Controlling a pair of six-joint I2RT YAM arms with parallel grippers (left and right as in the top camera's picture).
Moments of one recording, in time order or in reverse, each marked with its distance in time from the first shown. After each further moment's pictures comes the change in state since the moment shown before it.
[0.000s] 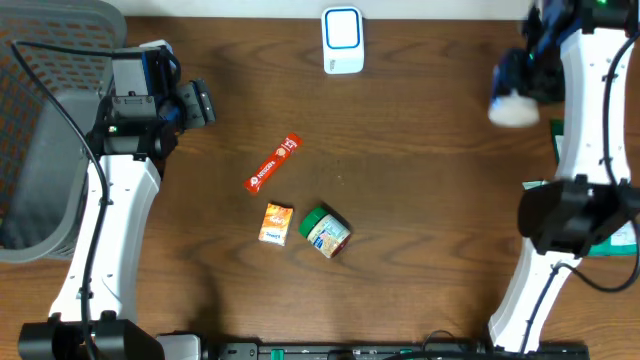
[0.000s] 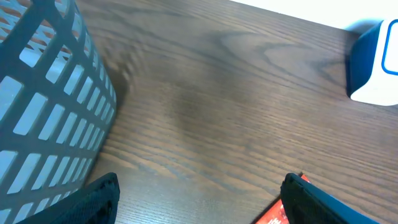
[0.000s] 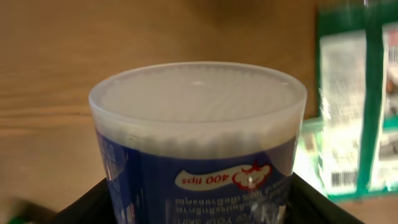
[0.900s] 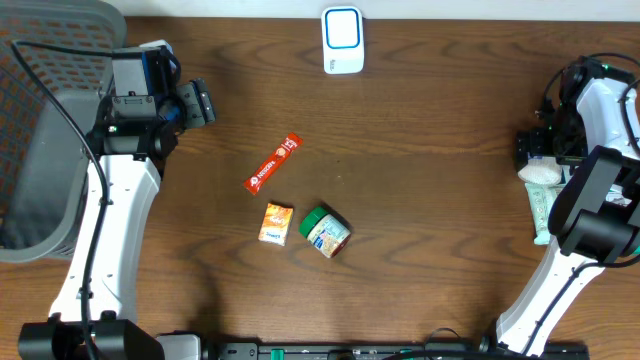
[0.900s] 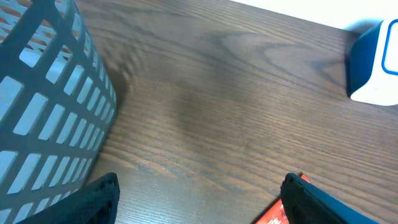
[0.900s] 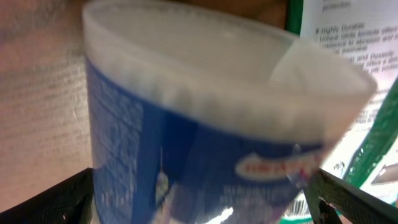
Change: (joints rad) left arm 0.000 0.000 0.000 0.000 0.000 0.000; right arm -0.206 0.009 -0.582 0.352 0.151 -0.251
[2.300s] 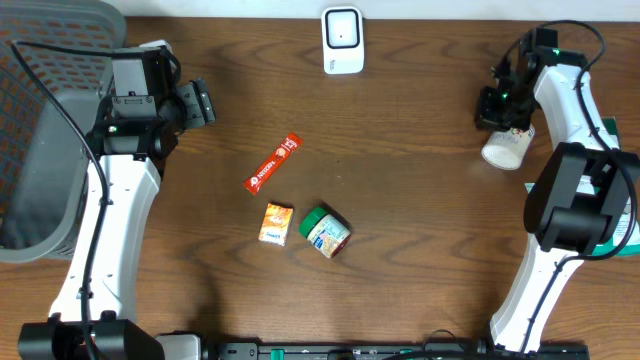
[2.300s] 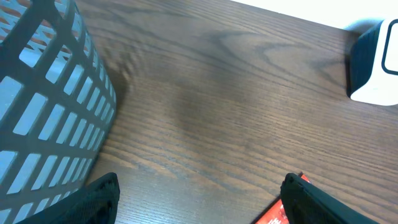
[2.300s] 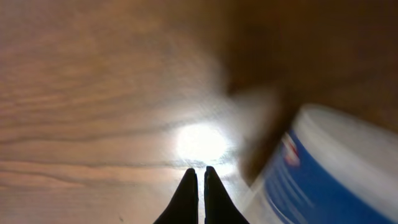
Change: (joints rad) left arm 0.000 0.000 0.000 0.000 0.000 0.000; right arm 0.168 0.014 0.044 0.195 -0.372 0.244
